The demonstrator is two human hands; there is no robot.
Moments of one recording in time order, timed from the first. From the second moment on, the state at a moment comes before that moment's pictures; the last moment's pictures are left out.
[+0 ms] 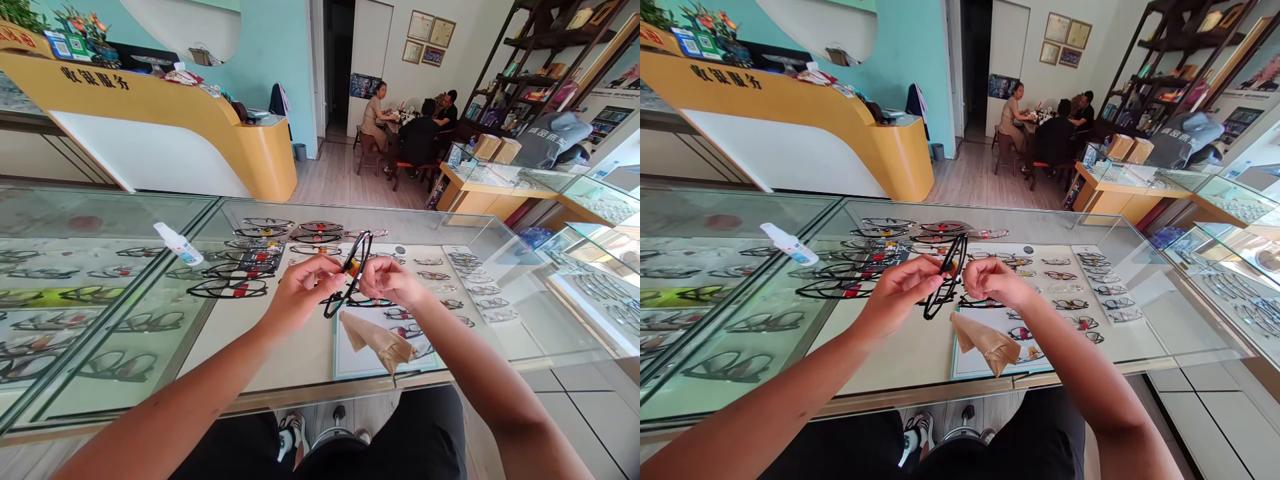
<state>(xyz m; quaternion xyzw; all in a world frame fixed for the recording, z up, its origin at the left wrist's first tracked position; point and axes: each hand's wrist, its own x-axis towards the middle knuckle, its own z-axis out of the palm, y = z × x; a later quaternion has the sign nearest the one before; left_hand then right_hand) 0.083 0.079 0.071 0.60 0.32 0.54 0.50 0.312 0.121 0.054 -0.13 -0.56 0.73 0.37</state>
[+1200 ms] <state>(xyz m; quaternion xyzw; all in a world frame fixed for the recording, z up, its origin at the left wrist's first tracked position) 0.083 0.080 0.070 0.61 0.33 0.53 0.49 0.311 0.115 0.056 -0.16 -0.59 0.70 0.38</state>
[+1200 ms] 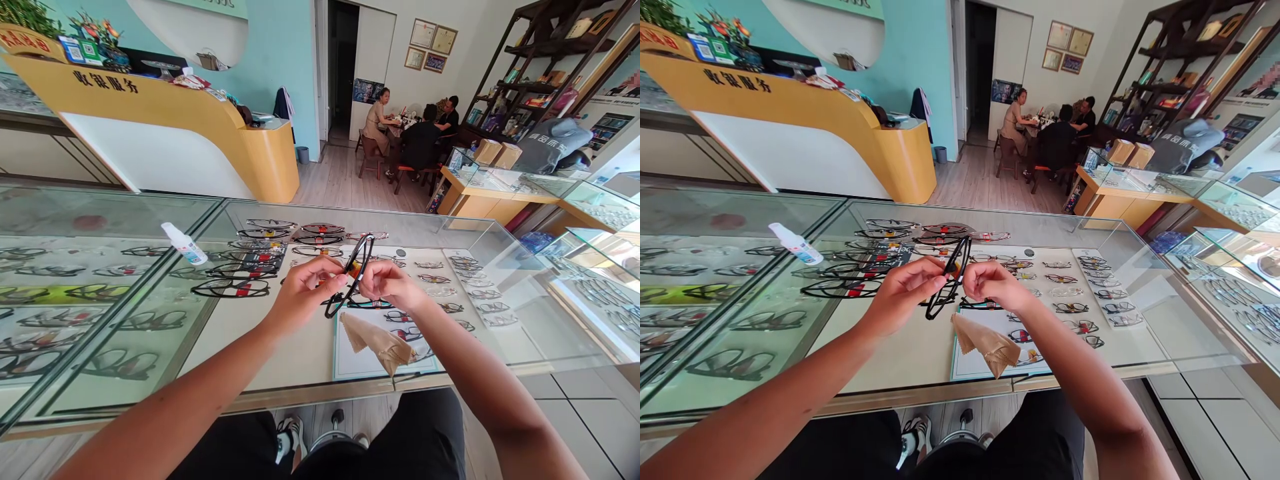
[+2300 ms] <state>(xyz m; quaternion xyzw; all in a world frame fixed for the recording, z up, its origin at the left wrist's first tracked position) 0.081 0.087 0.064 0.57 0.37 0.53 0.51 0.299 0.105 0.059 -0.29 -0.68 0.51 0.43</state>
